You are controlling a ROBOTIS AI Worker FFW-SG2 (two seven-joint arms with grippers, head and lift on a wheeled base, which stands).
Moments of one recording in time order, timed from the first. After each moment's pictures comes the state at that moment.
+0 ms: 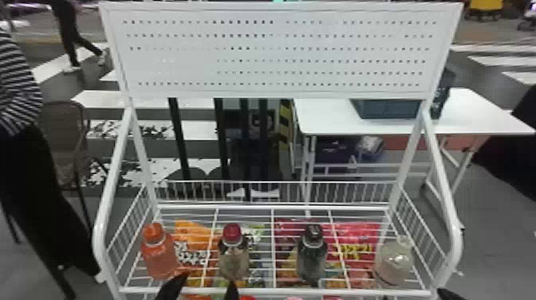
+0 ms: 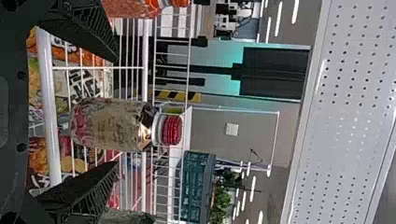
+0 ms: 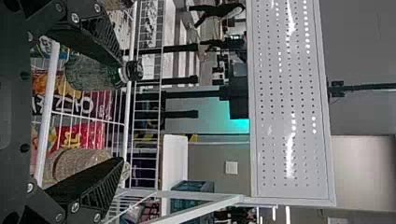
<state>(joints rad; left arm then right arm) 0.38 0.24 -0.29 -1.72 0.20 -0.25 0.09 0.89 0.00 0.02 -2.38 0.01 -0.02 0.16</state>
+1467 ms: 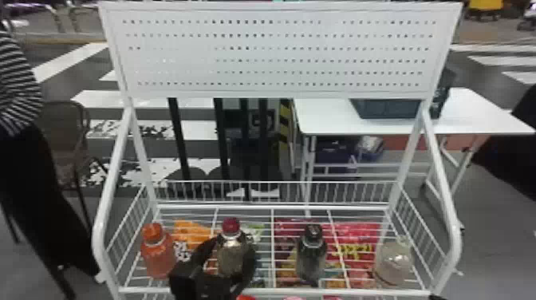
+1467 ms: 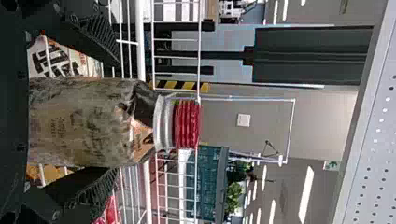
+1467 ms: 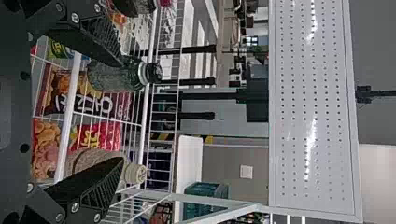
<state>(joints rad) 0.00 0.15 -0.36 -1.28 0.21 -0.27 0.04 0.88 0.00 0.04 -2.40 0.07 0.08 0.16</state>
